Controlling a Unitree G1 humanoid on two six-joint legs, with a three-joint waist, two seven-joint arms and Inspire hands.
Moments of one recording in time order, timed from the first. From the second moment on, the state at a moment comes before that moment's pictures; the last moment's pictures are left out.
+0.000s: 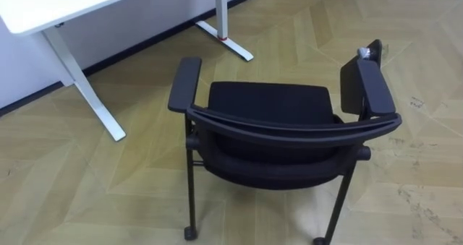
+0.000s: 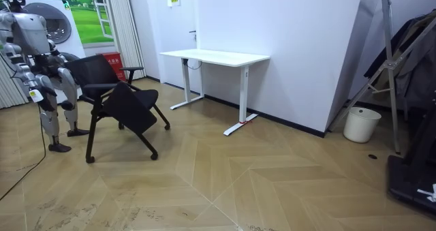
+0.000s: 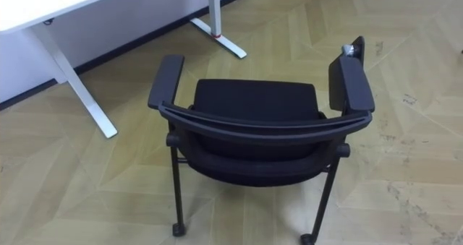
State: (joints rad) left arm 0.19 0.15 0.12 1.12 -0.03 -0.04 0.12; right arm 0.09 -0.17 0.01 1.24 0.25 -0.03 -0.02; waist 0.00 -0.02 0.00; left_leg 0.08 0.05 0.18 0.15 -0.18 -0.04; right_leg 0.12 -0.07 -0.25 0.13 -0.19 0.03
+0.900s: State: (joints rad) left arm 0.09 0.21 0.25 0.79 0.38 -0.03 0.59; right arm 0.07 -0.22 -0.04 1.24 0.18 -0.01 -0.01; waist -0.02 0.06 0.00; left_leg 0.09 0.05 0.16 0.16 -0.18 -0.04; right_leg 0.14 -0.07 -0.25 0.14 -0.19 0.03
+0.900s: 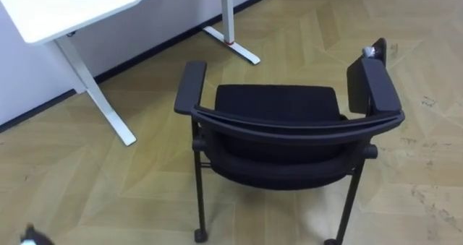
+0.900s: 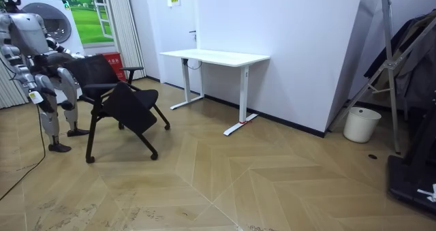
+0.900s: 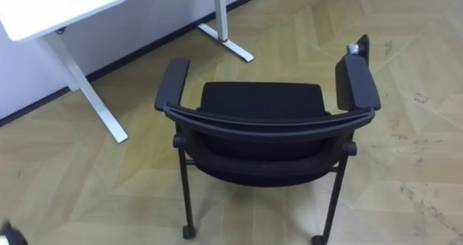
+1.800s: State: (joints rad) left arm 0.07 0.26 -0.16 0.30 1.13 0.00 0.59; right arm 0.05 -0.22 -0.01 1.27 0.21 -0.04 0.01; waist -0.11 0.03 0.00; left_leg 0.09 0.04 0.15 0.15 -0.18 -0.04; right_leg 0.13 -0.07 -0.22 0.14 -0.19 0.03
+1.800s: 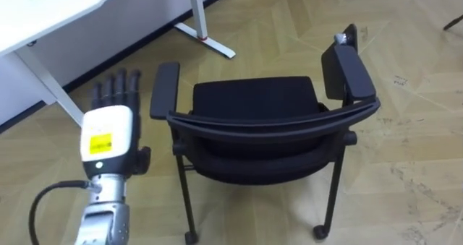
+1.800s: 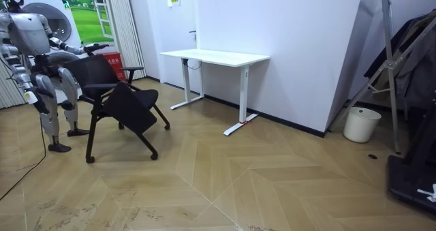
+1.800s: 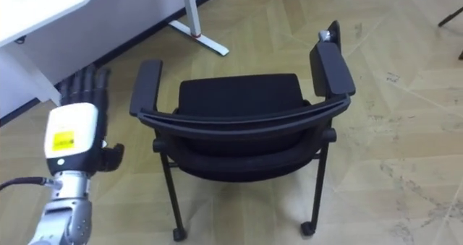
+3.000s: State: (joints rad) left arm 0.00 0.30 -0.36 0.20 1.13 0.02 0.42; right arm 0.00 -0.24 0.09 1.29 0.23 -0.05 -0.01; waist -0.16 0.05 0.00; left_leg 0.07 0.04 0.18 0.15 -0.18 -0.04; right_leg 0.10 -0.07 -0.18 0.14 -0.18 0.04
